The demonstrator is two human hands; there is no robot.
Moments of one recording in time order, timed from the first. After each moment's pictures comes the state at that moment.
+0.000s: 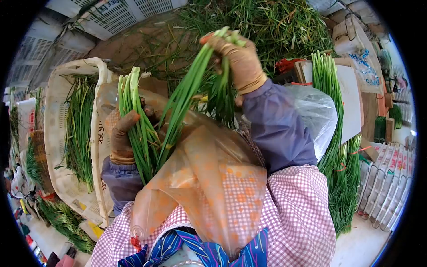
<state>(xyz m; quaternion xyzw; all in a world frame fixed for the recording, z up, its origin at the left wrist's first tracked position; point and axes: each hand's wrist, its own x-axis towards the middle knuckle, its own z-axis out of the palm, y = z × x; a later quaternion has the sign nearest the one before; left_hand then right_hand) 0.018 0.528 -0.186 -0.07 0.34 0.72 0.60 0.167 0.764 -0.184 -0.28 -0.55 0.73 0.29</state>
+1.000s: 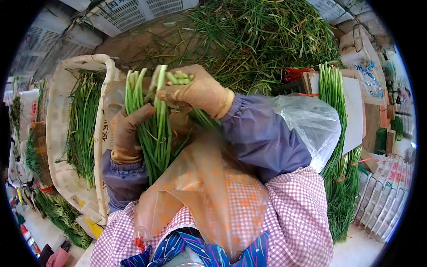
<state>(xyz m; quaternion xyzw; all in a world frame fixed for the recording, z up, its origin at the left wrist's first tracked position) 0.014 0.547 -0.160 0.03 0.53 0.67 0.52 0.121 0.706 -0.173 -0.20 -0.49 0.85 0.04</state>
